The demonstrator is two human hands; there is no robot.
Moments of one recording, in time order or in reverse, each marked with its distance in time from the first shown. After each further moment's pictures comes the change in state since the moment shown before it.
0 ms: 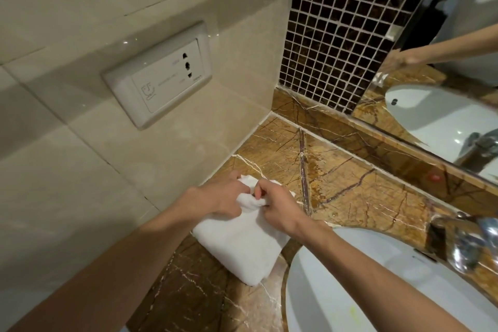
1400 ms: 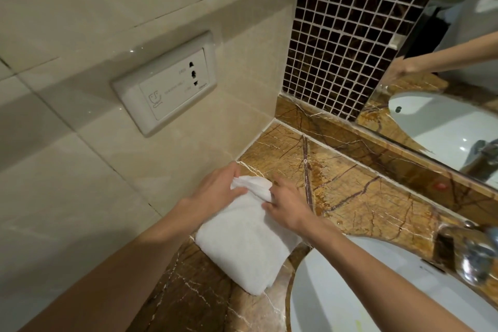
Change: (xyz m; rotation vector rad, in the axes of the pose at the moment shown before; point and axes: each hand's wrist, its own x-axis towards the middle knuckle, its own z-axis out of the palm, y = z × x) left_hand 0.006 -0.022 0.005 -0.393 0.518 -0.042; right_hand 0.014 0.004 -0.011 -0.443 0.021 0.057
